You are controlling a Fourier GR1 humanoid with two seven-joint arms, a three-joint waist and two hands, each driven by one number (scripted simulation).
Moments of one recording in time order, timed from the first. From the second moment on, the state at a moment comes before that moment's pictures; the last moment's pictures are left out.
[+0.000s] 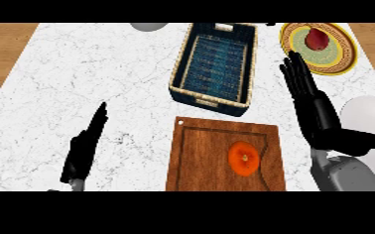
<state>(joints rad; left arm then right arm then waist) 0.02 0.29 -0.25 -1.41 0.05 0.25 0.03 -0.20 -0.37 0.26 -1.60 -0.30 -0.23 -0.17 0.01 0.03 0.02</state>
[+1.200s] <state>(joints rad) -0.15 0.38 -0.05 -1.49 0.15 0.25 0.13 0.19 -0.30 0.25 -1.58 0.44 -0.93 0.25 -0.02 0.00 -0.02</state>
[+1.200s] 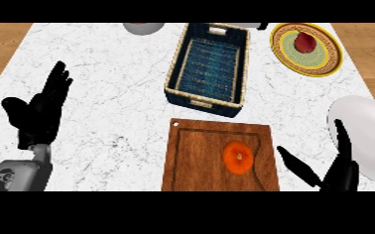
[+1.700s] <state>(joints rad) -0.16 0.38 -0.05 -1.50 0.15 0.24 0.14 0.33 -0.44 0.41 -1.83 0.55 -0.54 0.73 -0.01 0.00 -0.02</state>
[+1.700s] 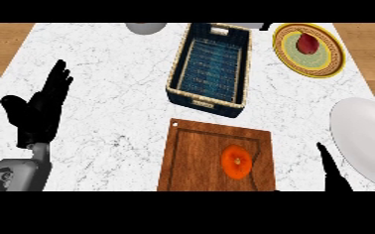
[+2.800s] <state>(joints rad) -0.18 0.34 -0.01 -1.45 0.13 0.19 0.11 0.26 -0.17 0.57 -2.12 0.98 -0.26 1.08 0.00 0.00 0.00</state>
